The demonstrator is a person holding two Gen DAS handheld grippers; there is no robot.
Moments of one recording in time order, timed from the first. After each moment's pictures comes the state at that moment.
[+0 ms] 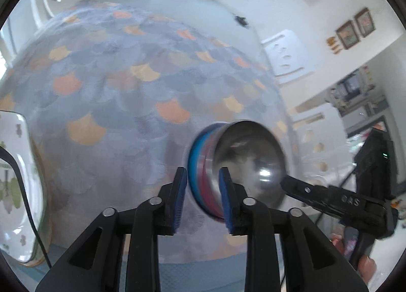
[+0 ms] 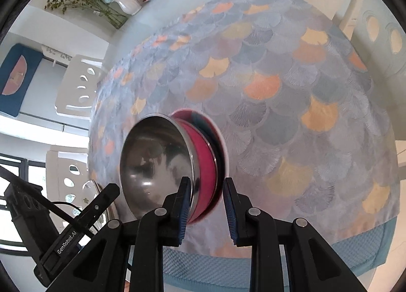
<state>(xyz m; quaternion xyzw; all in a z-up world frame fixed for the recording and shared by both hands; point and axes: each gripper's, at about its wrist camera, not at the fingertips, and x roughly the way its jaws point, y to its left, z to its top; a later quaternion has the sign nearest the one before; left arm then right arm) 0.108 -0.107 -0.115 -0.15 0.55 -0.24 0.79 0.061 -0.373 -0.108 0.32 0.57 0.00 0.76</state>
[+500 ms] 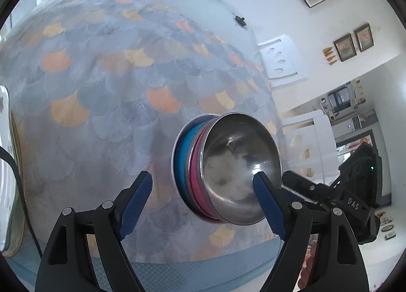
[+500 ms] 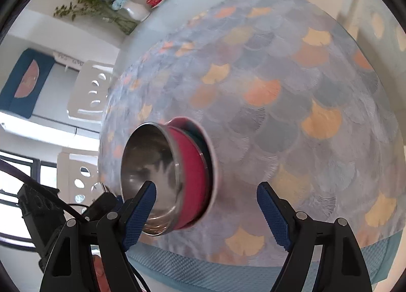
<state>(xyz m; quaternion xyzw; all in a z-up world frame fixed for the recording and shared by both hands) 0.107 -0.107 -0.137 -0.21 0.56 -0.24 0.77 0.056 -0.394 -0.122 0.34 0.54 0.02 0.77</state>
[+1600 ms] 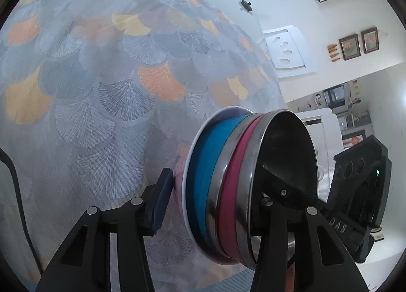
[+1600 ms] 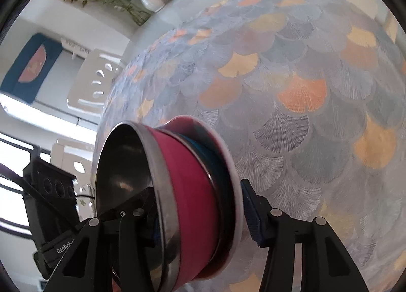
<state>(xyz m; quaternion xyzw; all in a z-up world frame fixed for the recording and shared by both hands) 0.135 -0.123 -0.198 -0.23 0.59 -0.26 0.73 0.098 -0.353 -0.175 0.29 0.53 0.07 0.79</state>
